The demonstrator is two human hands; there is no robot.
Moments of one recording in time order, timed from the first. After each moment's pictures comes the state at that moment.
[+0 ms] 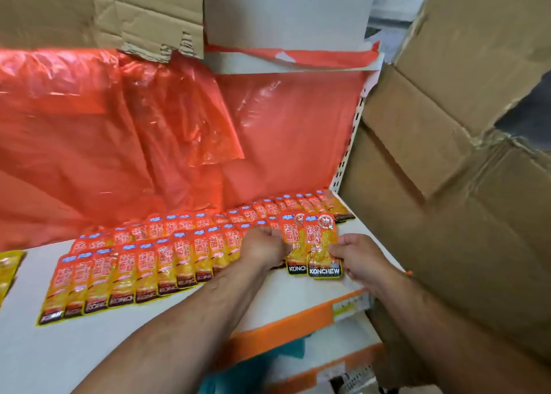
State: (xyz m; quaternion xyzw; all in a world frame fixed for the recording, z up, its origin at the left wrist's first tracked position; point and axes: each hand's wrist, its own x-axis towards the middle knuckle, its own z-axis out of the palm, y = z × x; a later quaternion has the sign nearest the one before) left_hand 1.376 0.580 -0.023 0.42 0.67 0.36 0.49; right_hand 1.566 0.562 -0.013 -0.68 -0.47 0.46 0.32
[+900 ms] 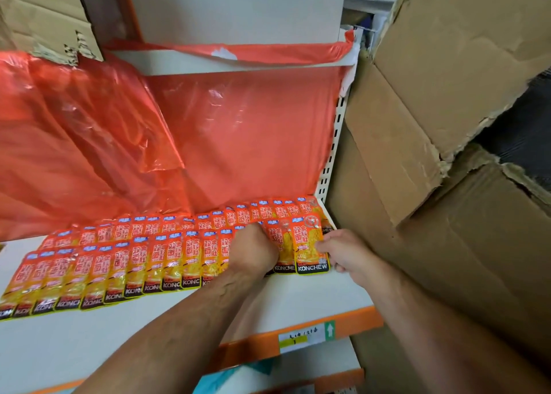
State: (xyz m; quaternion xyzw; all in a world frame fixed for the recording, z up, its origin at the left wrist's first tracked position) left_hand 1.451 0.627 -0.033 0.54 0.78 0.23 0.22; right_hand 1.635 0.648 -0.022 -0.65 -0.48 0.53 0.24
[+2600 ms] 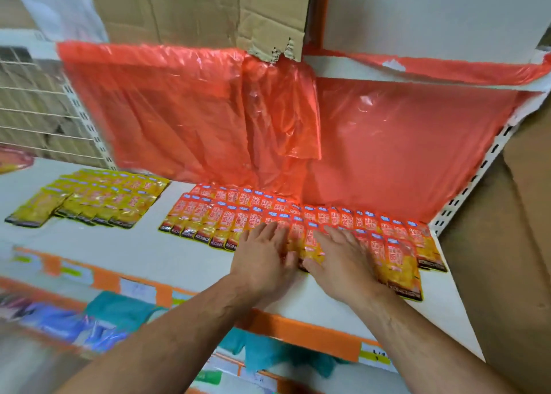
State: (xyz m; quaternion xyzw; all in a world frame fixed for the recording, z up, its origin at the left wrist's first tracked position) left_hand 1.331 0.505 -0.022 0.58 0.81 0.08 0.01; right_hand 1.484 0.591 -0.014 -0.43 -0.89 0.11 0.04
